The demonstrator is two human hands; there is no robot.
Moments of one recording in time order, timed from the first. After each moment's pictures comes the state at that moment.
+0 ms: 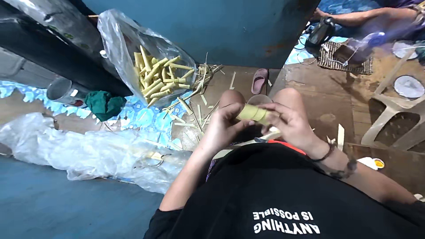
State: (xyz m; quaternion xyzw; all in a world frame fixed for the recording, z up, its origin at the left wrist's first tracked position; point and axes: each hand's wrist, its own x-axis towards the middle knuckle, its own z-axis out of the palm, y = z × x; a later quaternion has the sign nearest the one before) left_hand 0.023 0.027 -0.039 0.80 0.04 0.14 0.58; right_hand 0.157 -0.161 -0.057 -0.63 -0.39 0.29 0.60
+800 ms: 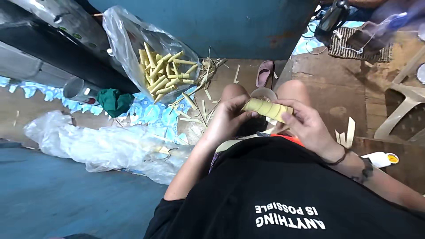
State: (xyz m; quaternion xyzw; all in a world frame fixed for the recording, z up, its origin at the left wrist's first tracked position) left_hand 0.036 0.021 -0.036 0.79 0.04 0.11 0.60; right_hand 0.160 -0.193 -0.070 -0.67 -0.37 0.24 0.60
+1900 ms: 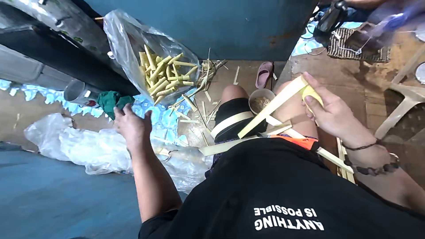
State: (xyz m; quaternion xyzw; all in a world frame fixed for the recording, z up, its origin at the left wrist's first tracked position) left_hand -0.093 0.196 -0.050 0.81 0.56 0.12 0.14; right_hand 0.214 -0.217 -0.060 -0.82 -0.36 0.17 0.42
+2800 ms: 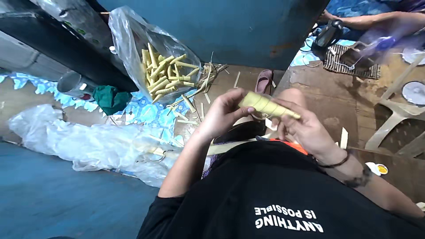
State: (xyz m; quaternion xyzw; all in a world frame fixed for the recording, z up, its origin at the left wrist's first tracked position) left_hand 0.035 0.044 -0.022 0.78 0.01 0.12 0.61; right_hand 0.159 -0.185 -0.052 -0.59 -0.35 0.33 0.65
